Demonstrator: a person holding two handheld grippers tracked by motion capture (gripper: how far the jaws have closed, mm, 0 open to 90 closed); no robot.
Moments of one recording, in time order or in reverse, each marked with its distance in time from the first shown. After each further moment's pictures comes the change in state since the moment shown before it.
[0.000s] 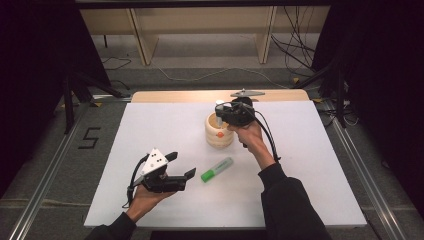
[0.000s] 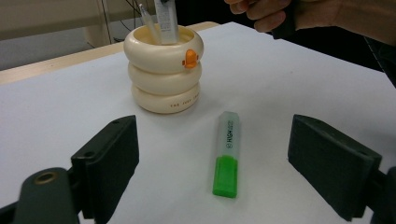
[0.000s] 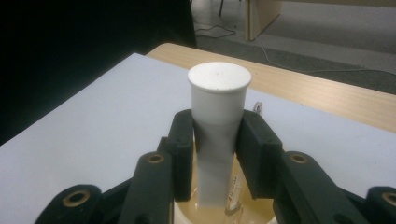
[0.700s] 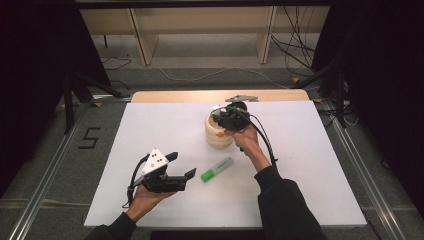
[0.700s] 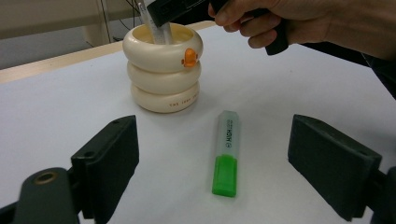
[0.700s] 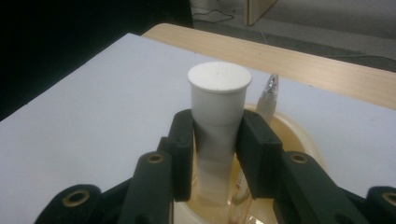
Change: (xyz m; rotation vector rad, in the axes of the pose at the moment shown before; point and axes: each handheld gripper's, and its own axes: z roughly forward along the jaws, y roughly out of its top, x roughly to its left) left arm 0.000 0.000 0.000 0.003 -0.002 -0.001; right arm 0.006 -0.013 0.017 0.055 -0.014 -0.006
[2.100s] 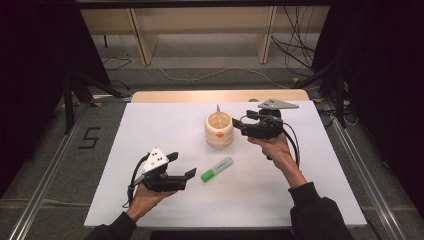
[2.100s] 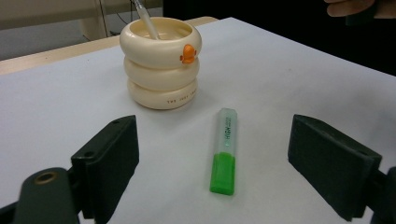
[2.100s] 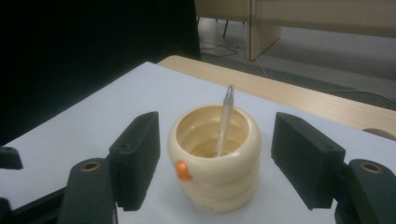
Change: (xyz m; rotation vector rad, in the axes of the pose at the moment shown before) left arm 0.002 0.001 0.002 0.021 -0.011 -0.018; right arm -0.016 -0.016 -0.099 -0.144 0.037 -0.042
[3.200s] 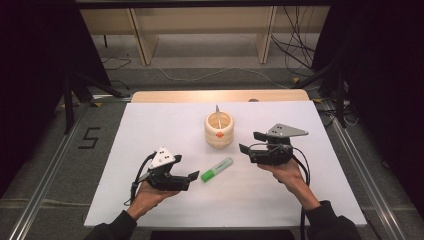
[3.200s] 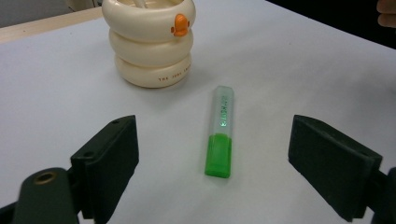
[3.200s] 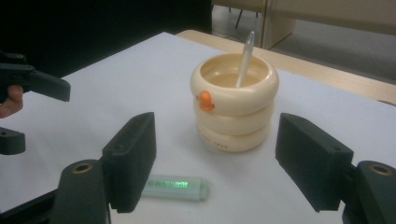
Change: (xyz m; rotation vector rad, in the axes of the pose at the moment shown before) left arm 0.000 0.001 0.012 0.114 -0.023 0.006; right arm 0.013 -0.053 -0.037 0.032 0.040 -0.082
